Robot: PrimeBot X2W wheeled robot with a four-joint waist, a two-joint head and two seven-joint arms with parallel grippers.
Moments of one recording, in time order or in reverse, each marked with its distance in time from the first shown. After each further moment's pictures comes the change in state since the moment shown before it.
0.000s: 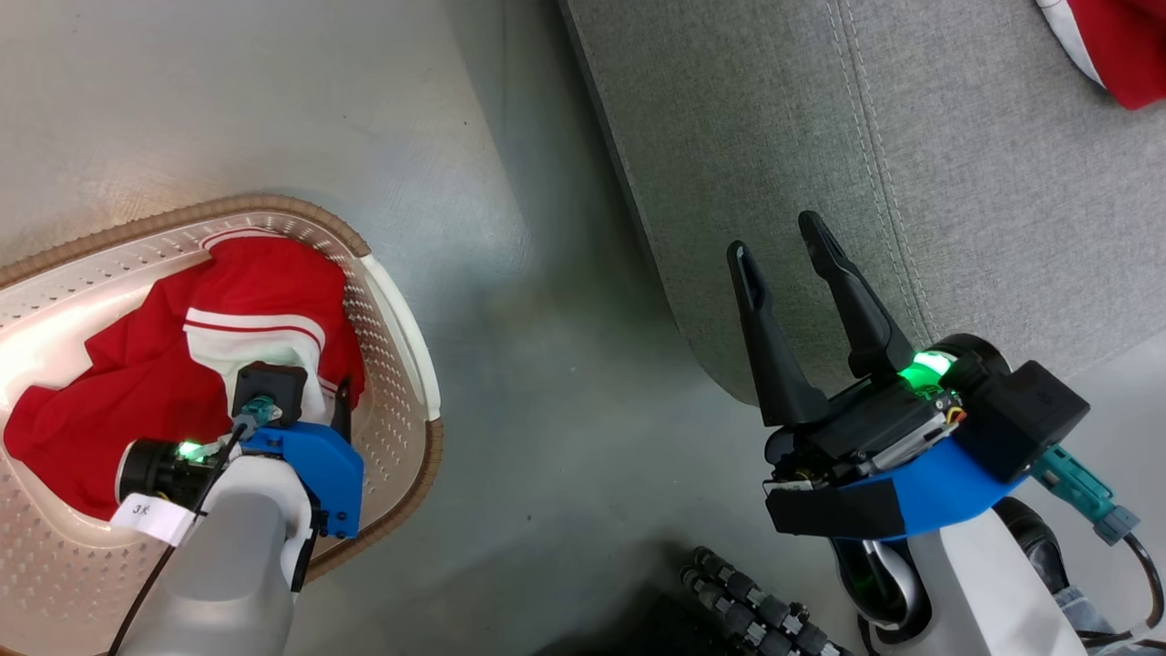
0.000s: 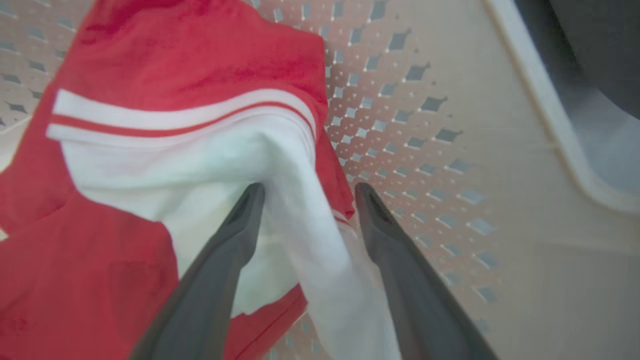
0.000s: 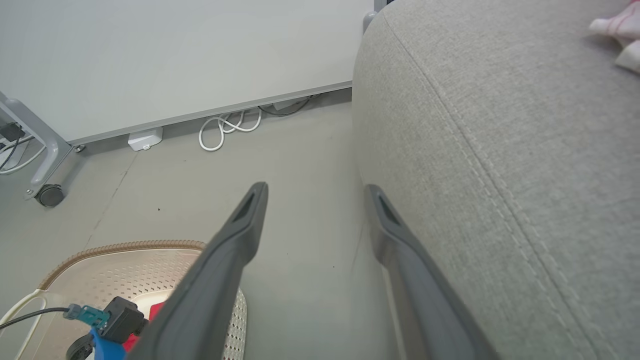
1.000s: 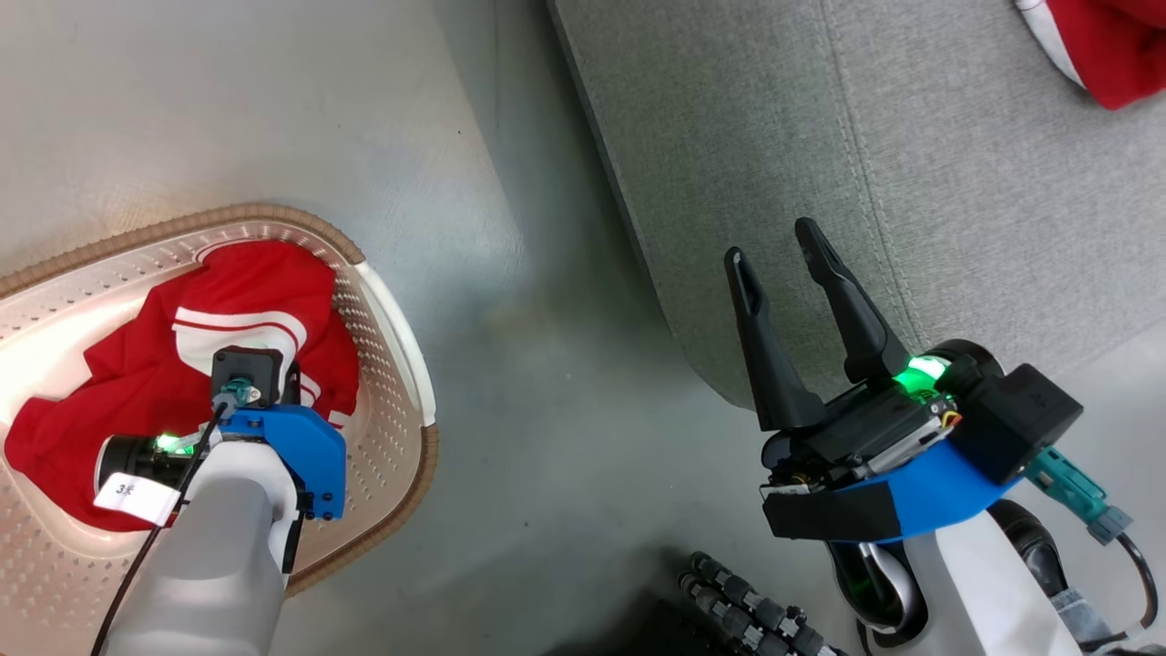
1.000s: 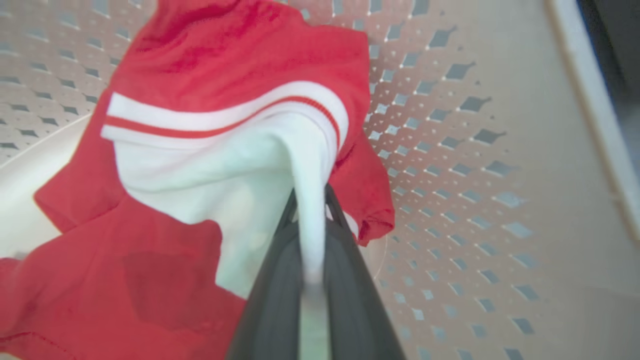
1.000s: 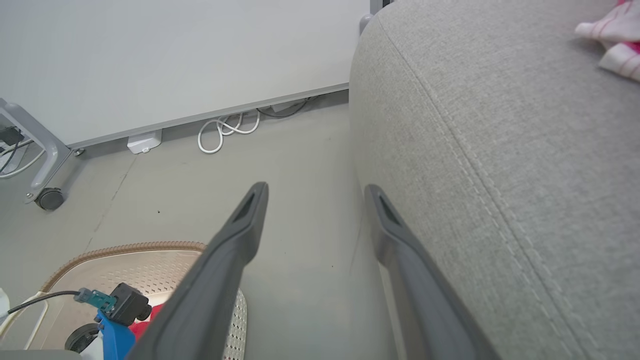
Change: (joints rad) left arm -0.059 0.001 -0.003 0.082 -0.049 0.047 0.016; right arm 0.006 0.000 0.002 0.005 0.007 0.000 0.000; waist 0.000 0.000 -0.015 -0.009
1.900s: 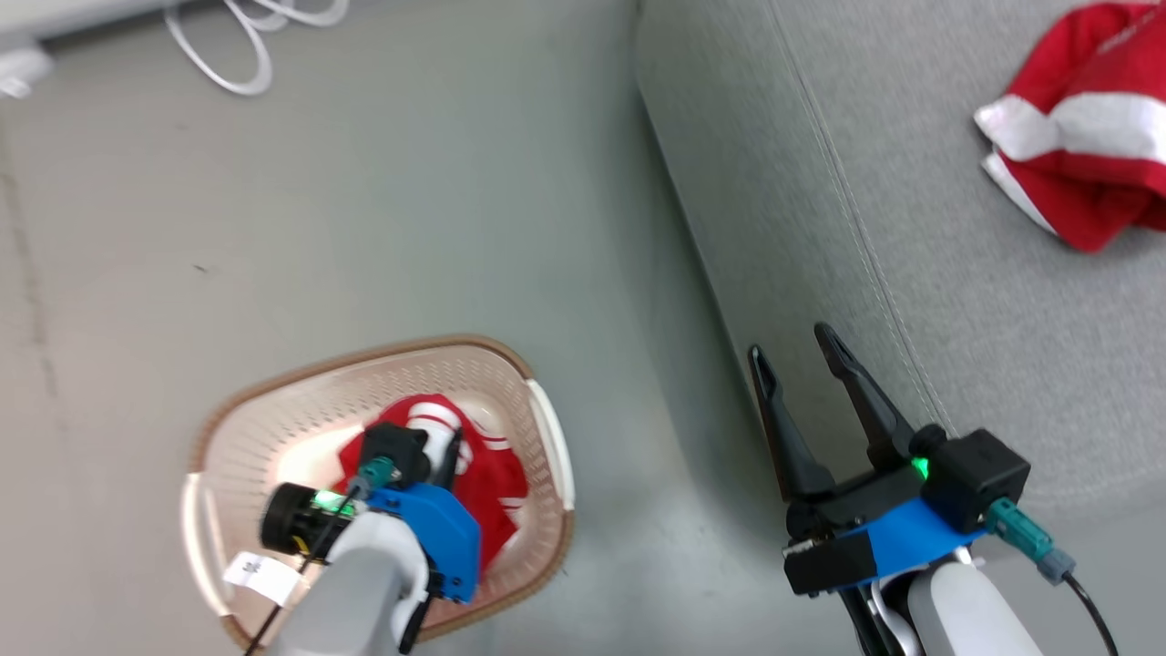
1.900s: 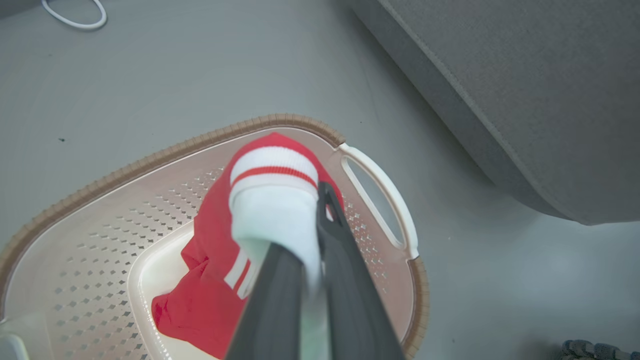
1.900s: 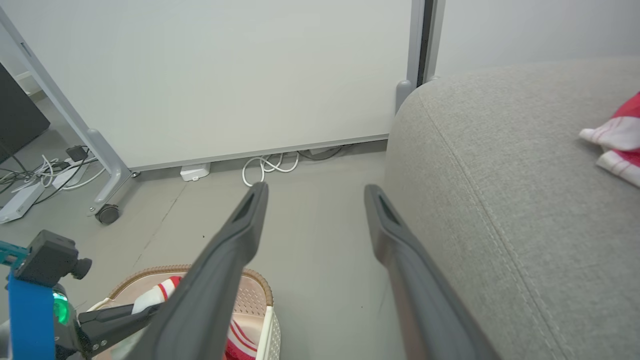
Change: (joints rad) left arm 0.139 -0.127 -0.141 -0.090 -0.069 -0.114 -0.070; right arm 0.107 0.001 -0.073 0.155 -0.137 0.000 0.000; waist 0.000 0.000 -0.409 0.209
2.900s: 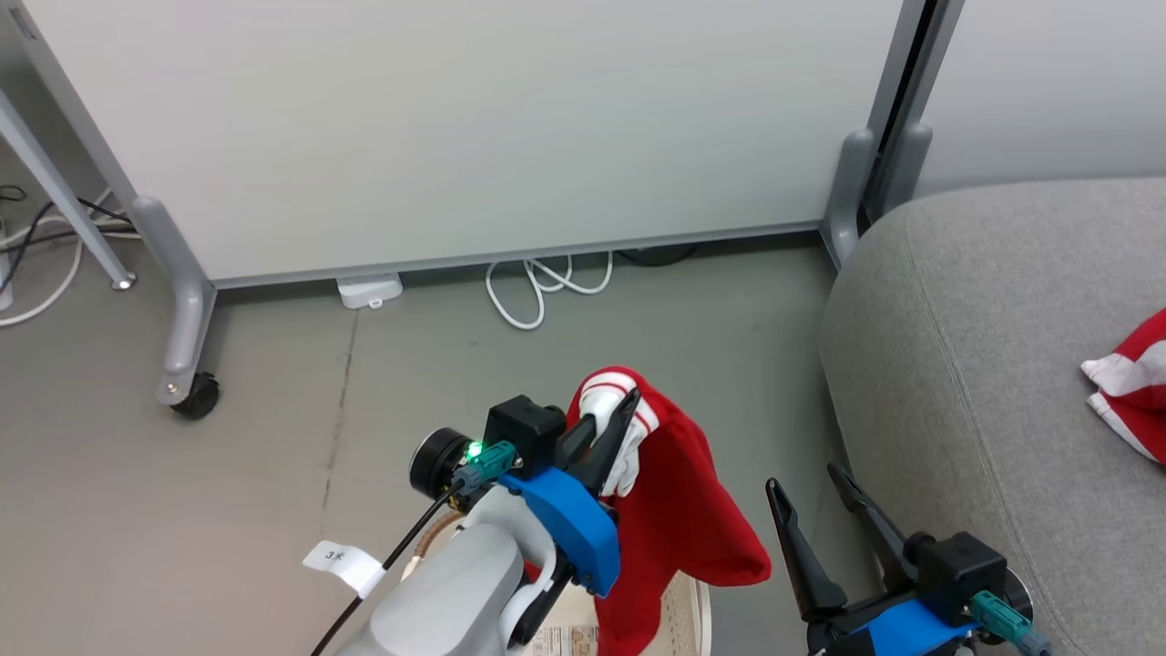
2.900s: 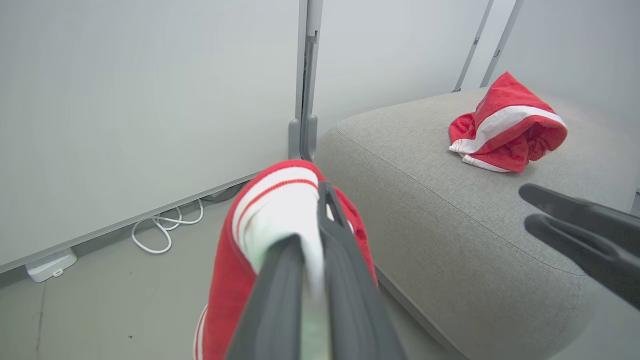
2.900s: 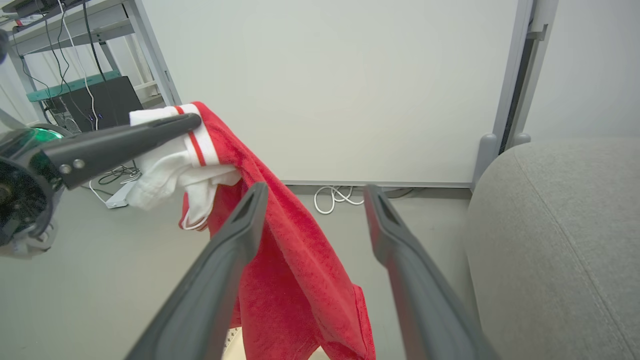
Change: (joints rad) left arm 0.017 -0.003 -0.339 -0.407 -0.287 0.018 -0.002; right arm 0.185 0.000 -0.040 0.074 -0.038 0.000 0.045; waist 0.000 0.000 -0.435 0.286
